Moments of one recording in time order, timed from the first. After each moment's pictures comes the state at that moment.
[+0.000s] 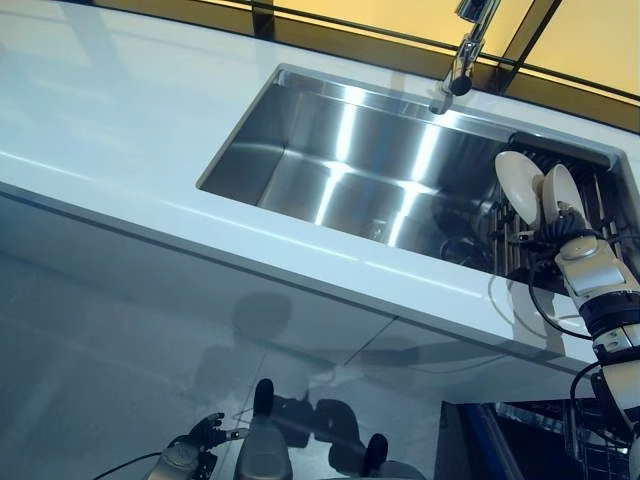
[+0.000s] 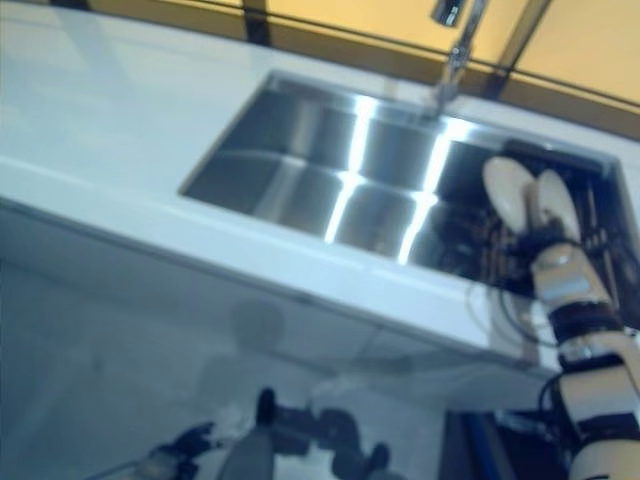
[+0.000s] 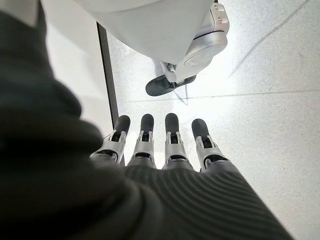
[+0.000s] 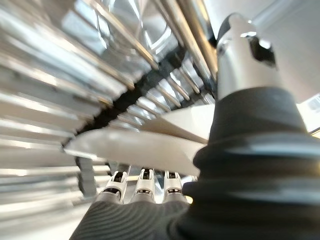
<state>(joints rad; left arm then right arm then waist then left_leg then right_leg) -0.02 0.38 -0.33 1.02 -0.06 0.00 -0.04 -0.77 -0.84 0.29 0.75 0.01 0.49 -0.12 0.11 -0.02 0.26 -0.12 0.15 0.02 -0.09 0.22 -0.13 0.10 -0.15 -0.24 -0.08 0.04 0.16</state>
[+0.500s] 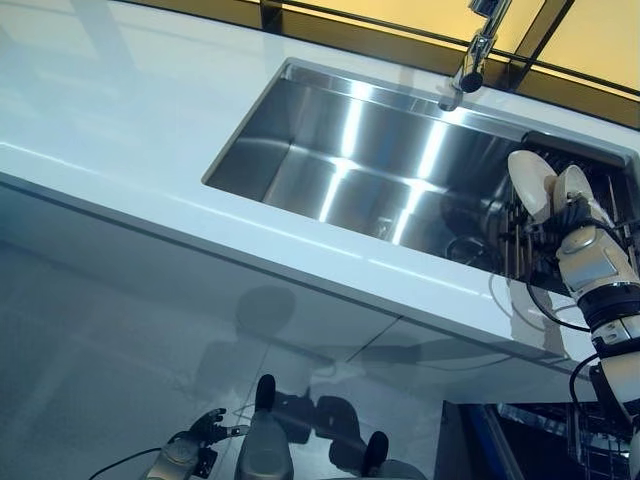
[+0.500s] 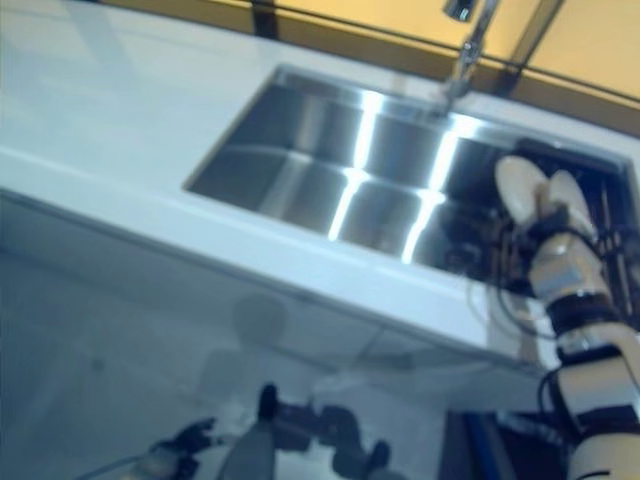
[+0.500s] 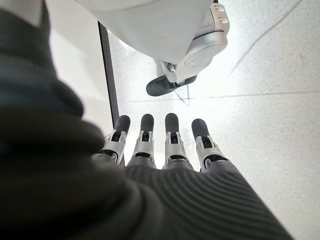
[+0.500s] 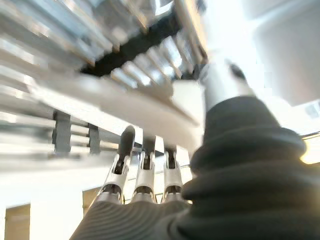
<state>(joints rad) -0.02 0.40 -0.33 0.99 -0.06 0.00 -0.05 -0.81 -0.86 0.33 0.77 -0.16 0.52 -0.14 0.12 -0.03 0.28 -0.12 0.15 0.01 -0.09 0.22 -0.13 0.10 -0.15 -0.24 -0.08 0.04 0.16</state>
